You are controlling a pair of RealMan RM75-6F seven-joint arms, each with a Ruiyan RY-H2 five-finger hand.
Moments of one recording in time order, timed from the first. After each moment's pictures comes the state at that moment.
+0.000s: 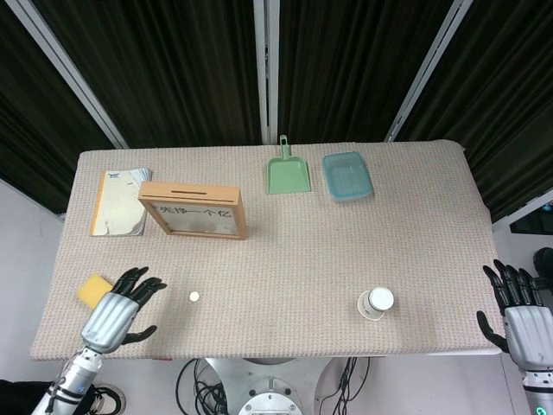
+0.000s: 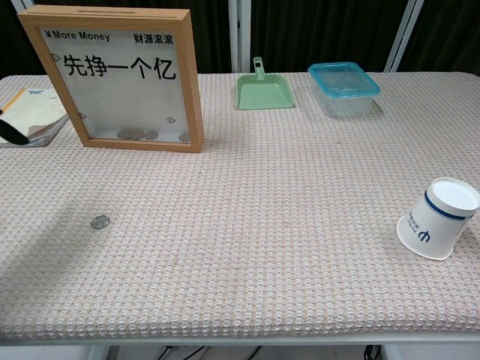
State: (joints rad) left arm -0.19 -1.29 0.03 -1.67 1.75 1.32 0.14; right arm -0.03 -1.18 0.00 -1.47 -1.62 1.62 0.05
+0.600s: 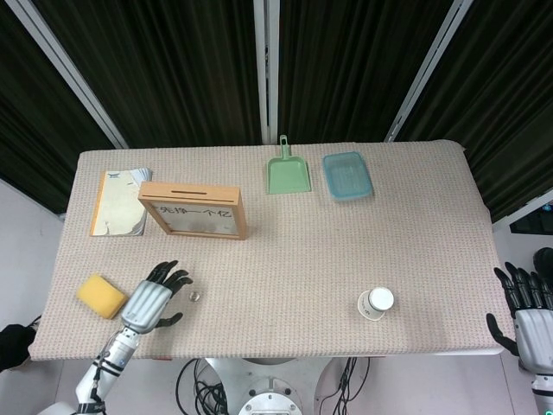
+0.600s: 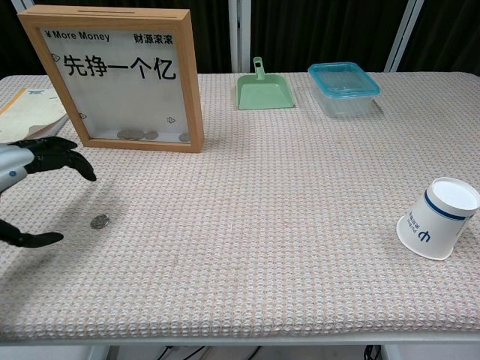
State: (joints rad) left arm -0.30 -1.54 -0.01 -1.43 1.63 1.21 0.16; right arm -0.04 -1.17 0.01 -1.44 -1.60 1.62 0.08
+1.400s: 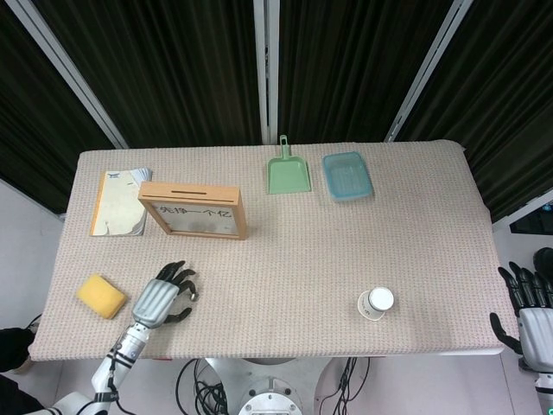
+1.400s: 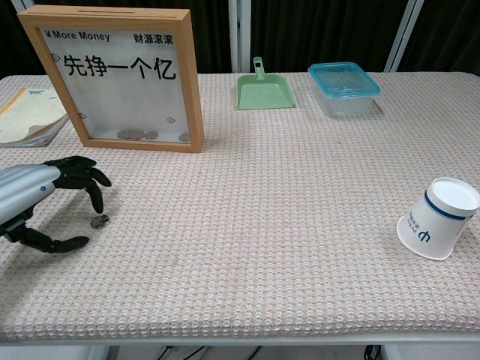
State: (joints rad) left arm -0.34 -1.68 0.02 -1.20 1.60 1.21 -0.02; right arm -0.04 -1.16 0.01 -1.42 -1.58 1.60 0.11
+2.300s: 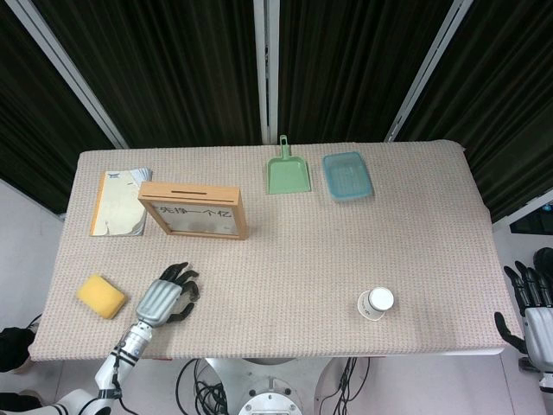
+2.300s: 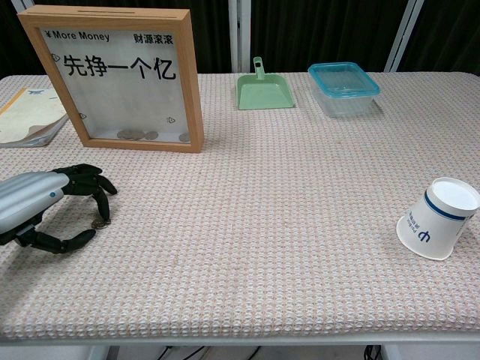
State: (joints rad) left arm -0.37 -1.71 0.03 -1.17 1.57 1.18 -0.04; right arm -0.04 -1.16 0.02 -1.42 -1.56 1.59 0.12
